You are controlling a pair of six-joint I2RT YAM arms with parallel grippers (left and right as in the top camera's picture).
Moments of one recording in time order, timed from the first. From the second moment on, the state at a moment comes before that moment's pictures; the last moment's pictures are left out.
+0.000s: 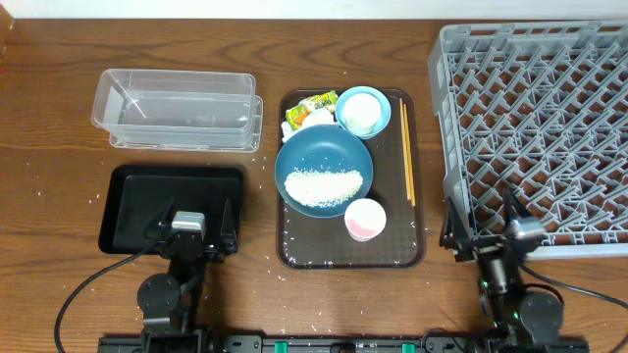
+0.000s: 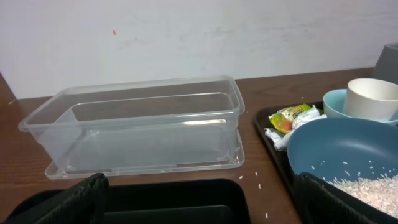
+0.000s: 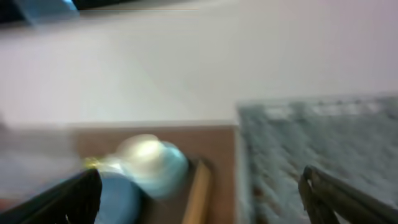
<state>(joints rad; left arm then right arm) 0.04 0.01 0.02 -0.11 0.12 0.06 0.13 0.01 0.01 0.19 -0.12 0.23</state>
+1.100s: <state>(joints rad) 0.04 0.01 0.02 -0.11 0.12 0.06 0.47 1.26 1.31 -0.60 -0.18 0.07</state>
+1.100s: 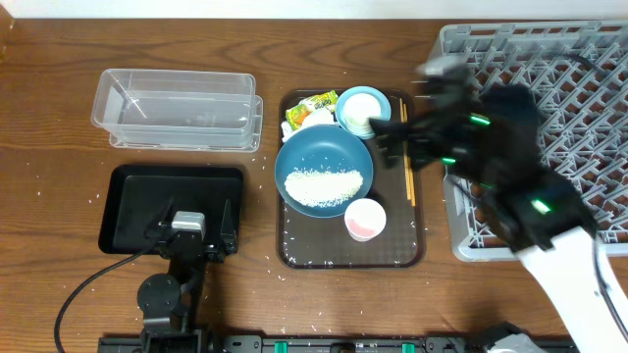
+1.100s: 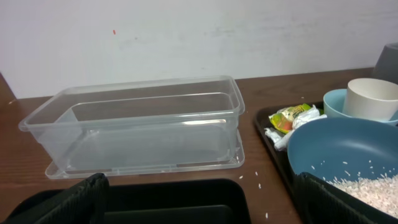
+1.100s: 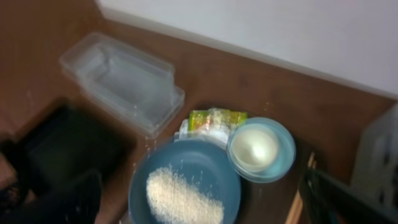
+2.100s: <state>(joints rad) 0.04 0.01 0.02 -0.11 0.12 0.06 0.82 1.54 1.36 -1.09 -0.04 0.27</state>
